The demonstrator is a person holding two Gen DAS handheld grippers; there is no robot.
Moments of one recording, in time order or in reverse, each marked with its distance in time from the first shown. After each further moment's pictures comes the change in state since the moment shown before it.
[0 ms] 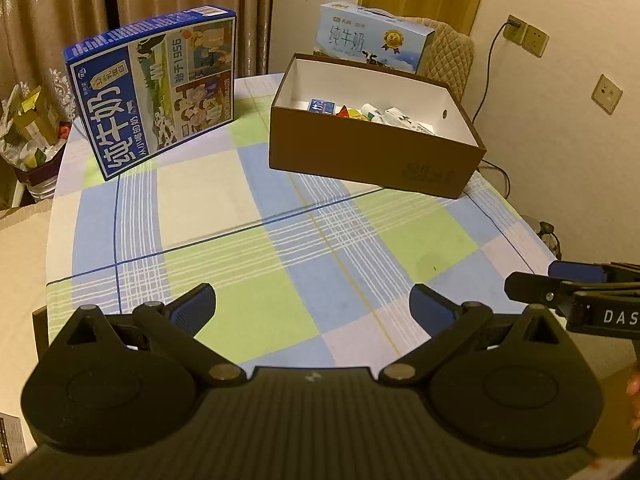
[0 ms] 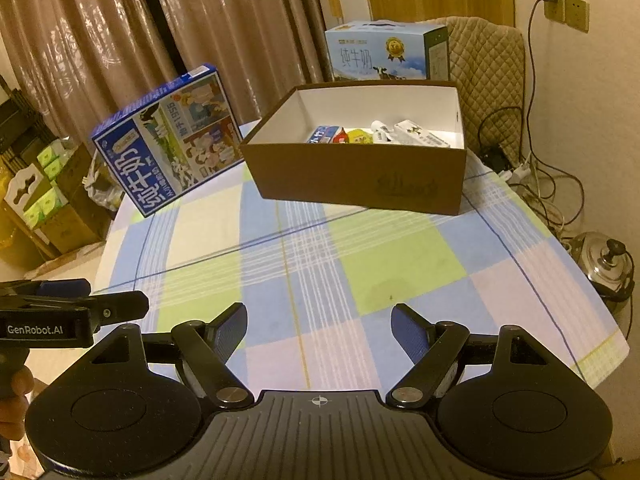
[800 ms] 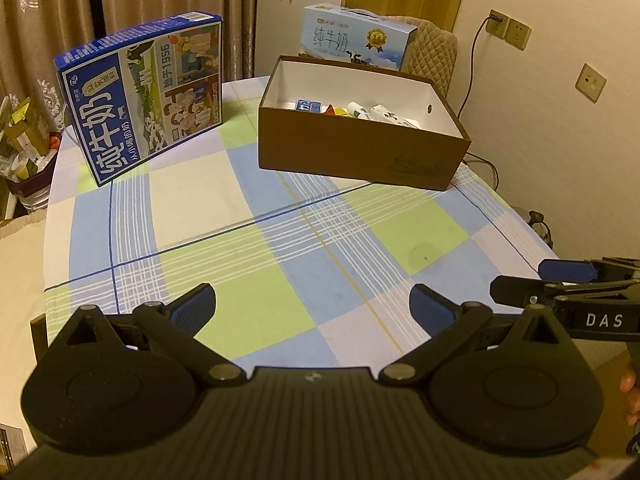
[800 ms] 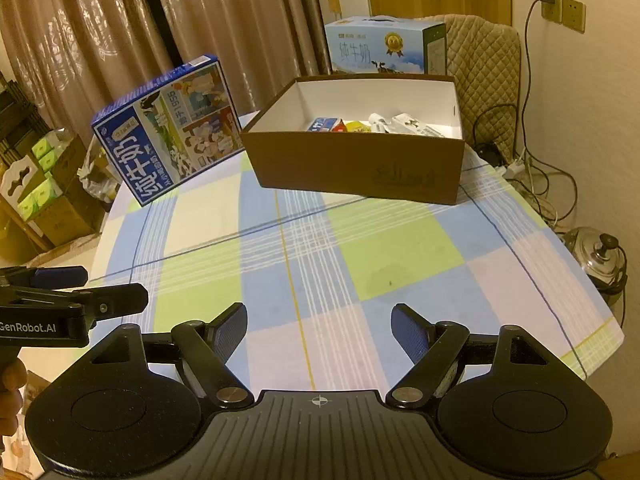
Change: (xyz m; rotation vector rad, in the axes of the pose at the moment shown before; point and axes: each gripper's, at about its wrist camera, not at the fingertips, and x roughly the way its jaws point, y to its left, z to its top) left arm -0.007 -0.004 -0.008 0.026 -0.009 -0.019; right arm -0.003 0.011 -0.011 -0.012 0.013 -0.026
